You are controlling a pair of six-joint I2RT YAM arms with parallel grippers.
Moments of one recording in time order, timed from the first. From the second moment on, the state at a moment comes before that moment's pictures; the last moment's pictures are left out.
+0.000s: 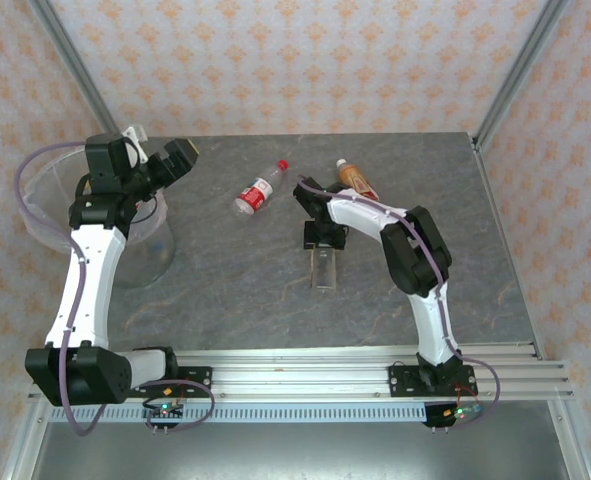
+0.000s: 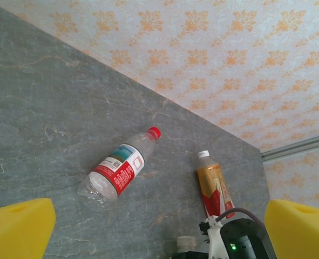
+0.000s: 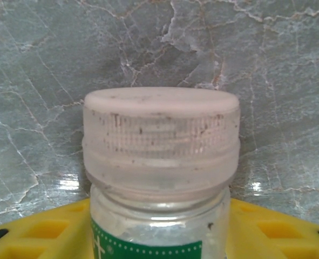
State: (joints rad) left arm 0.10 1.23 1.31 -0.57 0.35 -0.61; right arm 0.62 2.11 1.60 -0.94 0.04 0.62
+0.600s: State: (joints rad) left arm -0.13 1.31 1.35 -0.57 0.29 -0.56; right arm 0.62 1.77 1.33 -0.63 0.10 0.66
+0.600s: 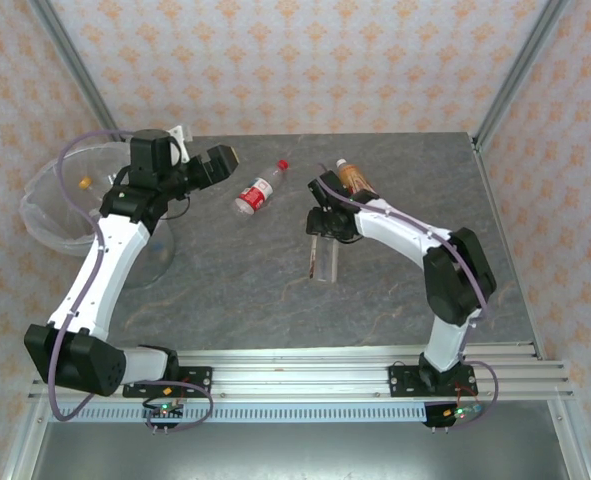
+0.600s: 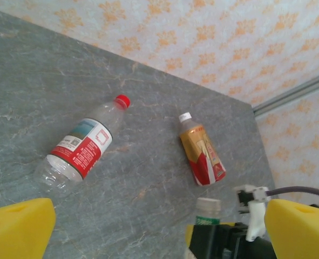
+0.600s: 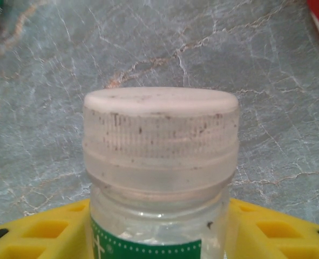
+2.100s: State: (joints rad) left arm -0.57 1.61 1.33 -0.54 0.38 0.01; right arm 0.62 1.37 0.88 0.15 0.17 1.01
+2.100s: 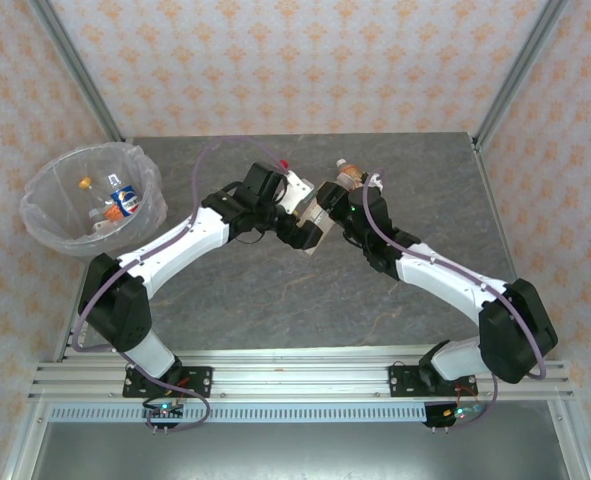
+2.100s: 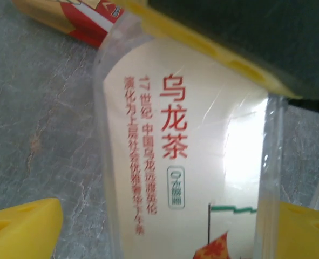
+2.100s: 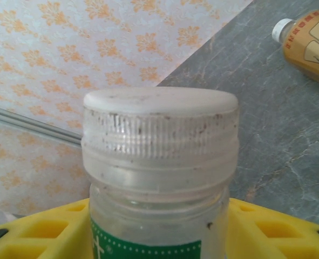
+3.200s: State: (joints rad) left arm -0.60 1.70 1.36 -0.46 0.42 -0.02; right arm 0.61 1.35 0.81 0.25 0.15 1.05
